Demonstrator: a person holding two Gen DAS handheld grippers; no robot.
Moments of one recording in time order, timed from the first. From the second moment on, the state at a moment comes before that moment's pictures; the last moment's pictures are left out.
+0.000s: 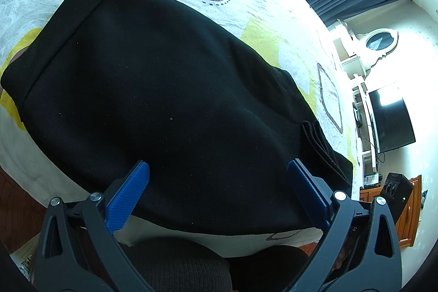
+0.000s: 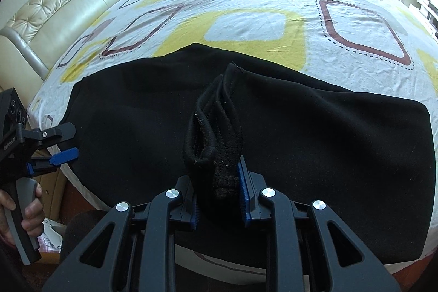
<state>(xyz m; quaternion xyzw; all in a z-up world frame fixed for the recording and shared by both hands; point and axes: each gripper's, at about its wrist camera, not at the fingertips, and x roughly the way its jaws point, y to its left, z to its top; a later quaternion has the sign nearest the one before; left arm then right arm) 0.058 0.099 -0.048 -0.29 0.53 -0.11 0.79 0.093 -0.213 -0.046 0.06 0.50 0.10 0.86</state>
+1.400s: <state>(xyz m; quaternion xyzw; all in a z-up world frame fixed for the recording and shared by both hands) 0.062 0.092 -0.050 -0.26 0.53 -0.12 0.80 0.099 -0.493 -0.059 0.37 0.47 0.08 0.80</state>
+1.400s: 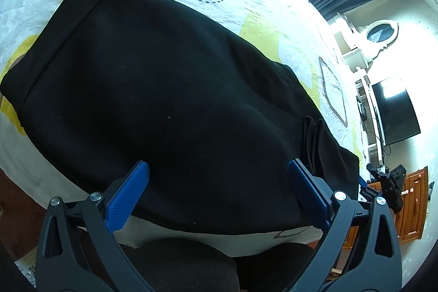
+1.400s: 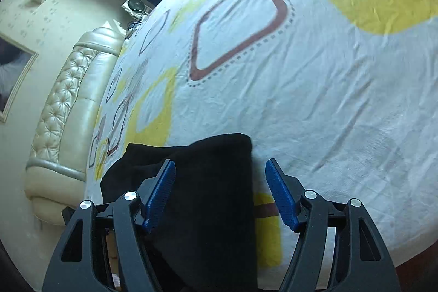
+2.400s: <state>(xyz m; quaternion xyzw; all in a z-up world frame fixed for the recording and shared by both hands) 0.067 0.081 -0.050 -0.23 0.53 -0.12 0.81 0.040 -0.468 -0.118 0.48 0.48 0.21 0.71</state>
